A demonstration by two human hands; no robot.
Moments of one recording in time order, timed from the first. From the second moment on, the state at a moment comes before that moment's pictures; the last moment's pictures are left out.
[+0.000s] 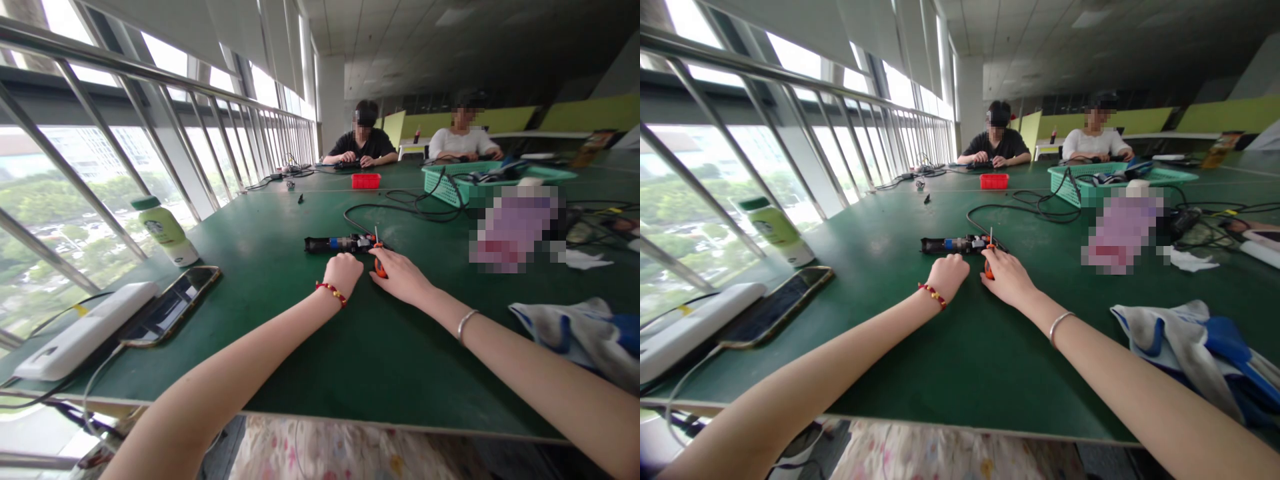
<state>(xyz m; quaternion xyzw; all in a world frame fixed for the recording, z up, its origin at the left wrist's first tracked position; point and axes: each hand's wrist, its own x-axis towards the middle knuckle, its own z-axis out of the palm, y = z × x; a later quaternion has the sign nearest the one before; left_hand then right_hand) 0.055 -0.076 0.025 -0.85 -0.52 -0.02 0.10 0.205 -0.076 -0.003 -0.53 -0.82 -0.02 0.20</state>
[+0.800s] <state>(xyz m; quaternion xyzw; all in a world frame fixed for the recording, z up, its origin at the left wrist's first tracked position) 0.012 -0.030 0.003 -0.78 -0.50 -0.38 0.03 0.202 -0.087 0.008 -0.53 -0.81 0.06 0.25</state>
